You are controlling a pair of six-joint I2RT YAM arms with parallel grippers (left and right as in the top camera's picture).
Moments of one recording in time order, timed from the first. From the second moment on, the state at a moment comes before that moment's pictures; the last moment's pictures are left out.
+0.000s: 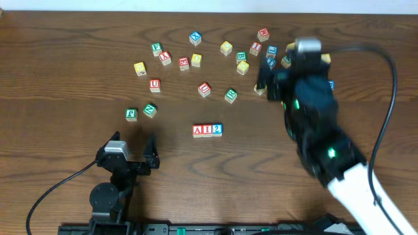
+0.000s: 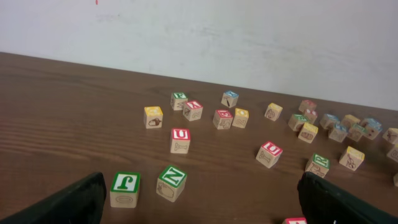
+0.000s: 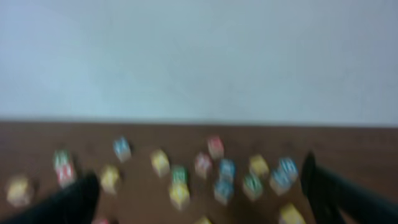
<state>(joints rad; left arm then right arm) -0.07 0.01 0.02 -0.11 0.07 -0.20 0.51 1.10 0.94 -0.07 0.41 0.13</state>
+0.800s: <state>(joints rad) -0.07 0.01 0.02 -0.11 0.07 -0.20 0.18 0.37 0.17 0.21 0.00 -0.30</state>
